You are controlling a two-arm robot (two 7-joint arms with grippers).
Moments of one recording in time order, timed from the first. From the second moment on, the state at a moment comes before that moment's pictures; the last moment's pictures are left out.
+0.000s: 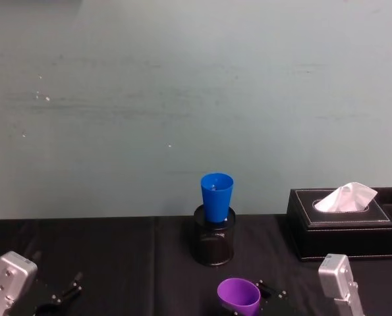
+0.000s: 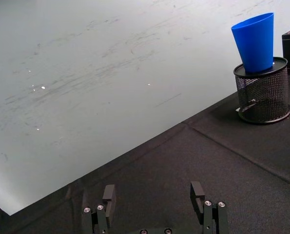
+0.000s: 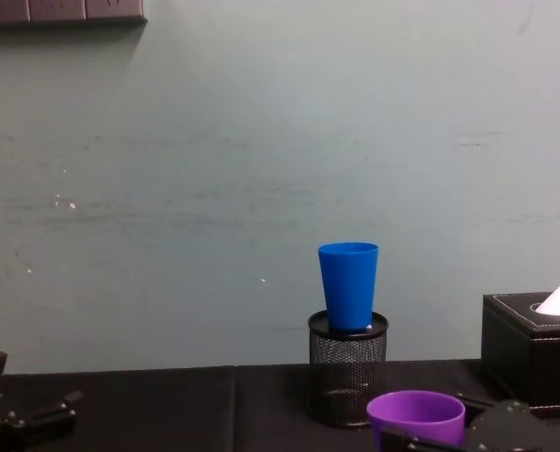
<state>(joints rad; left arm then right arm) -0.20 0.60 0.45 -1.41 -0.25 -0.12 0.03 0.33 0.42 -0.46 -1.19 0.45 -0.20 0.67</state>
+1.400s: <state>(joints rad) -0.20 0.60 0.45 -1.41 -0.25 -0.12 0.03 0.35 0.40 -0.46 -1.16 0.43 -0.15 0.66</state>
